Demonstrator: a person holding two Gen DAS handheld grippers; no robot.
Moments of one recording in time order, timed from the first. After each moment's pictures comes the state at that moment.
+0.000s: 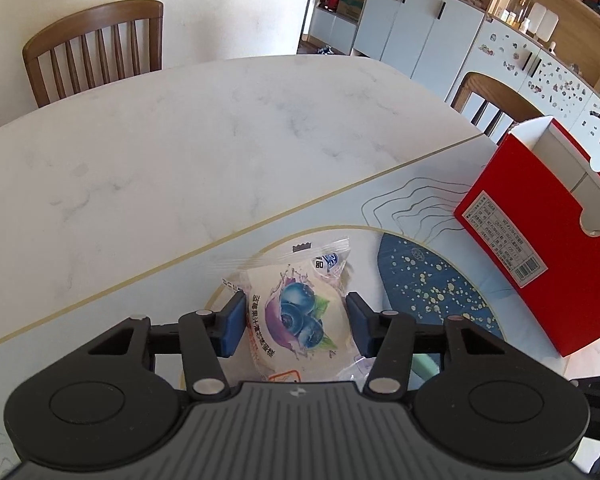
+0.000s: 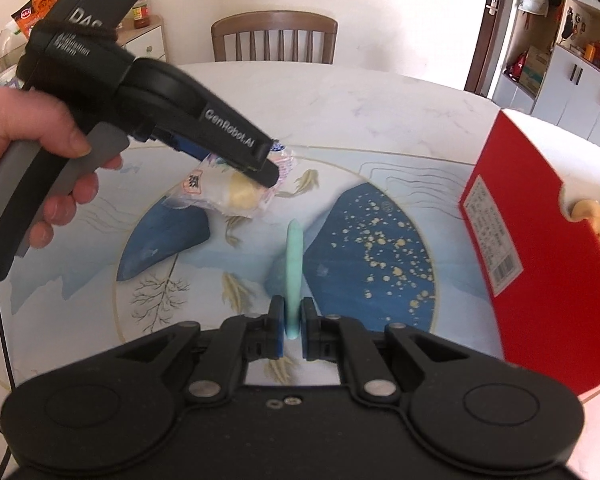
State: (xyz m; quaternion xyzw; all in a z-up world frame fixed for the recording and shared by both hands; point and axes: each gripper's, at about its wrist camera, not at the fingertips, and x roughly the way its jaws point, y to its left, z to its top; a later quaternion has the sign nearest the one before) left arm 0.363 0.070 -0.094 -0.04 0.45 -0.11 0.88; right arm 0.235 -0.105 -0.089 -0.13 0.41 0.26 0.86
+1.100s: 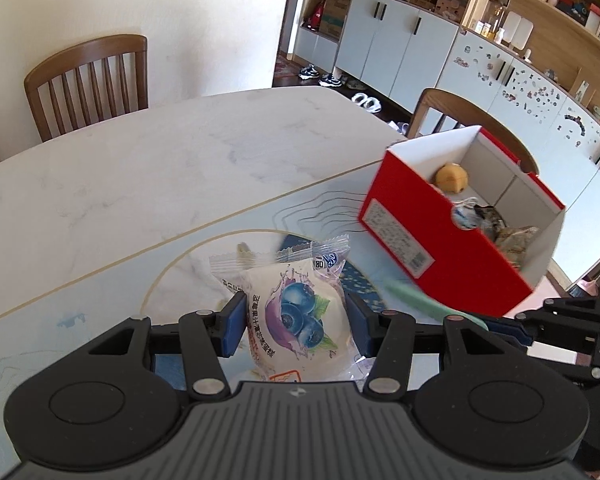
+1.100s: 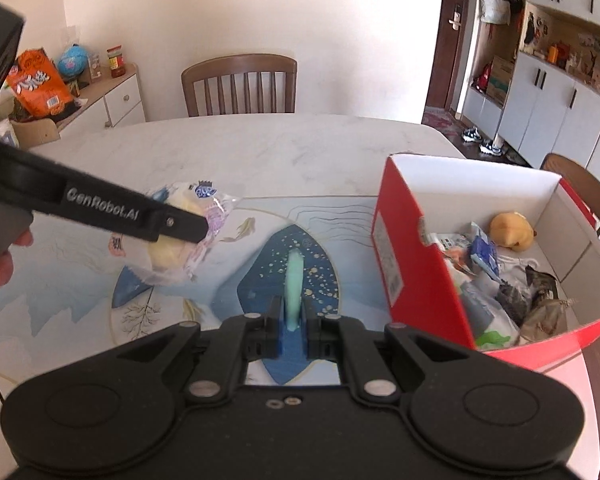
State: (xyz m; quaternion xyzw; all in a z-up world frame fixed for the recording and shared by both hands) left arm 0.284 0.014 -0.010 -0.04 0.43 -0.12 0.89; right arm 0.223 -0.179 -0.016 -0.09 0.38 0.24 0.89
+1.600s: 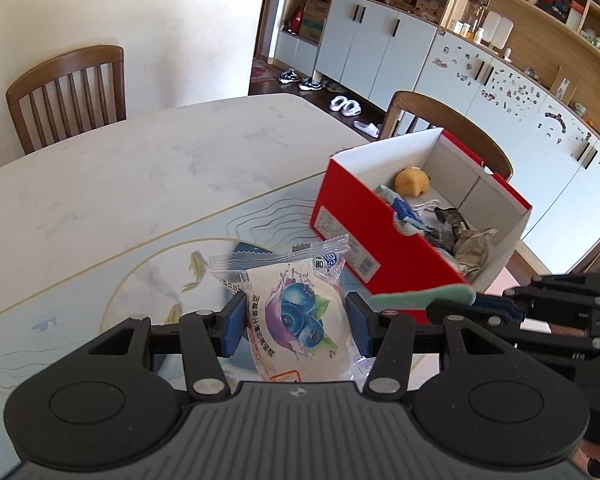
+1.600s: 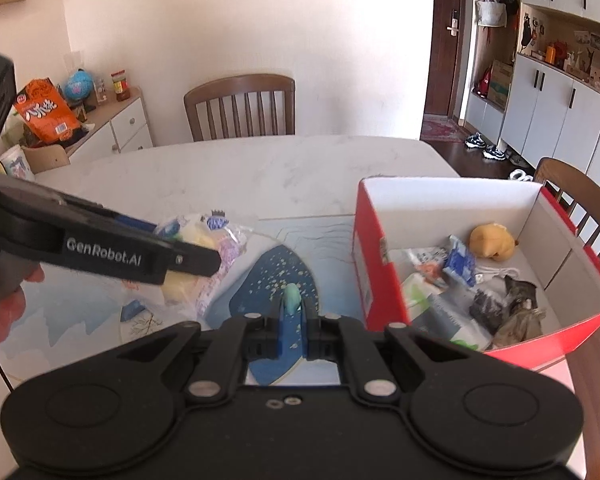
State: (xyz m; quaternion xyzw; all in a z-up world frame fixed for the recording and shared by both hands) left arm 0.274 -0.025 0.010 -0.04 0.42 -0.14 0.90; right arm 0.224 -0.214 0.013 -0.07 0.36 0.25 0.89
